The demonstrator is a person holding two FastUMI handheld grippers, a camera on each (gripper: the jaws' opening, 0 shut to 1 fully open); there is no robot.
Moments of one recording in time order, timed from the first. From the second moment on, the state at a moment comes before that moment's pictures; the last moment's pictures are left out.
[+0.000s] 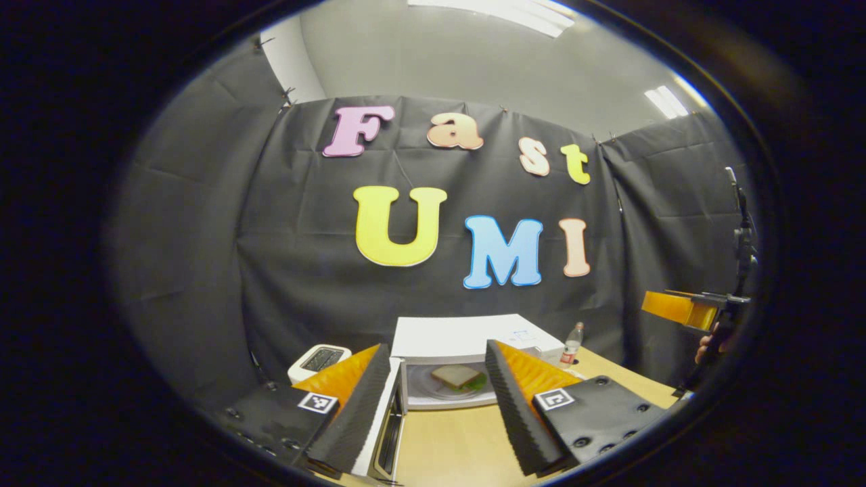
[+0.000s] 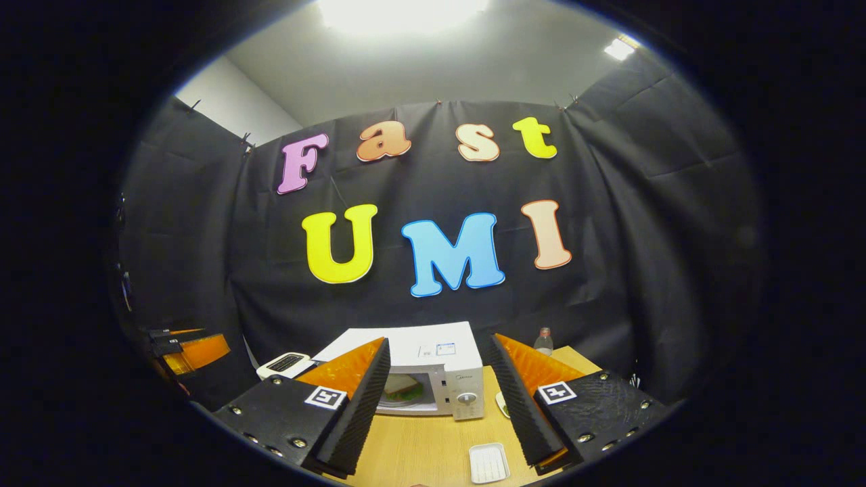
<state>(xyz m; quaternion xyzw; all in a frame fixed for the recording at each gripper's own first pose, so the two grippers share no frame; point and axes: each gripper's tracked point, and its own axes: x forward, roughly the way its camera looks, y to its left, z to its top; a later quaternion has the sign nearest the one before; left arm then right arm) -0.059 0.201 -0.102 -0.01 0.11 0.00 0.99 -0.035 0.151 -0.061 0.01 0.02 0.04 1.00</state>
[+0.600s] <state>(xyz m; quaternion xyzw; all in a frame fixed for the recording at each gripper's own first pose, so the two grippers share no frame) -0.142 0.363 -0.203 -0.04 0.23 0.12 0.97 -0.021 0.144 -0.068 0.00 0.03 0.03 1.00</state>
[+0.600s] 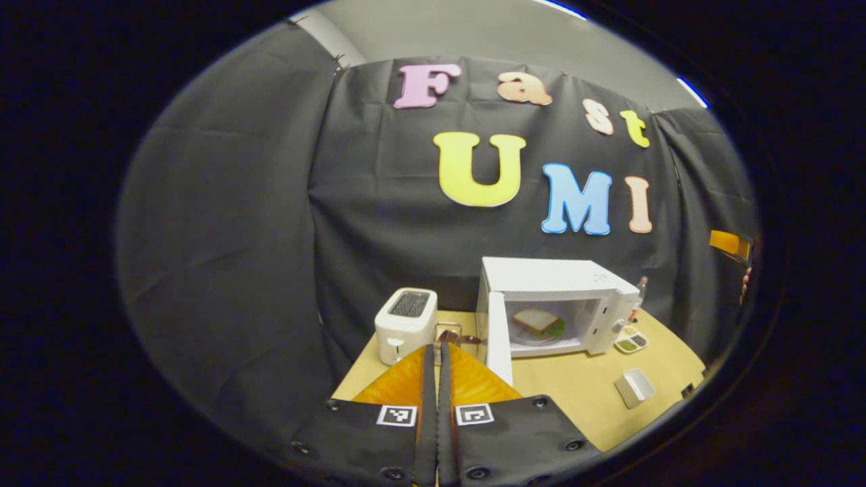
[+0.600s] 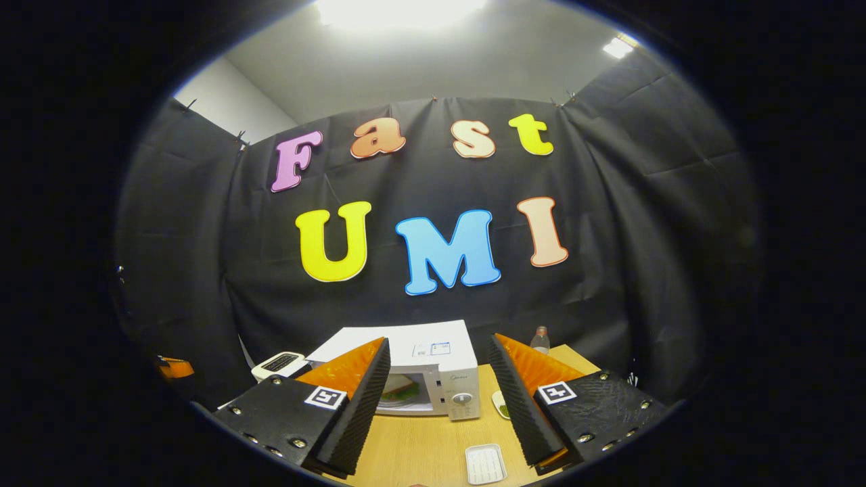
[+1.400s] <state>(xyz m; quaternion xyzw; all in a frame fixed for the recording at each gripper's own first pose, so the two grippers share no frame) -0.170 0.262 -0.292 -0.06 0.31 0.05 0.95 -0.018 0.113 -0.030 0.00 -0.01 0.00 1.00</state>
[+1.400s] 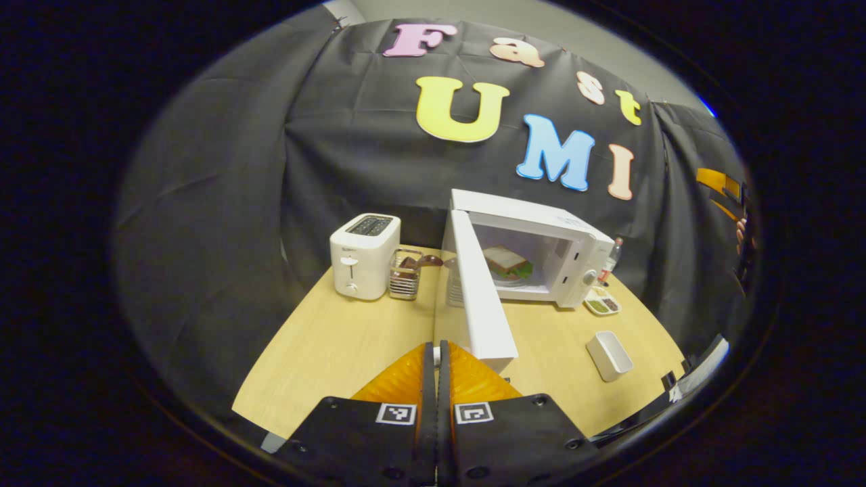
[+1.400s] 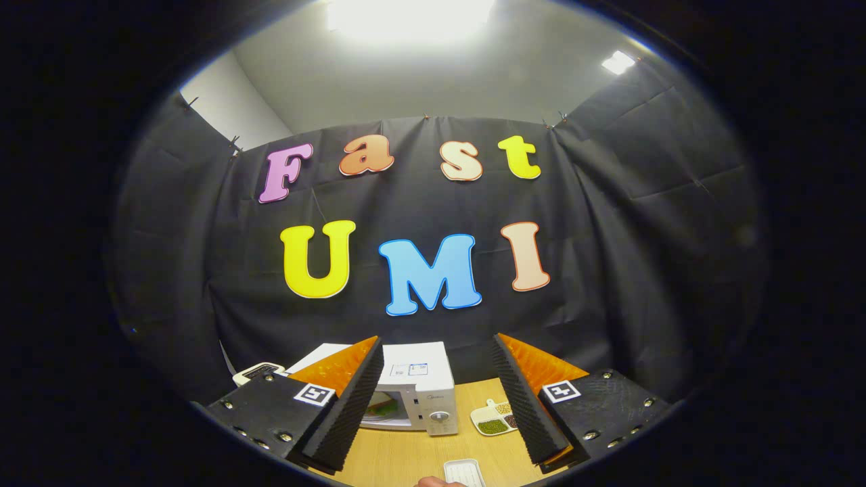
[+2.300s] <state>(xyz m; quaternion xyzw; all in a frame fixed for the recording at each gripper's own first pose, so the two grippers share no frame) -0.065 0.083 -0.308 -0.13 0.32 0.00 0.94 0.047 0.031 -0.016 -0.02 -0.02 0.03 1.00</state>
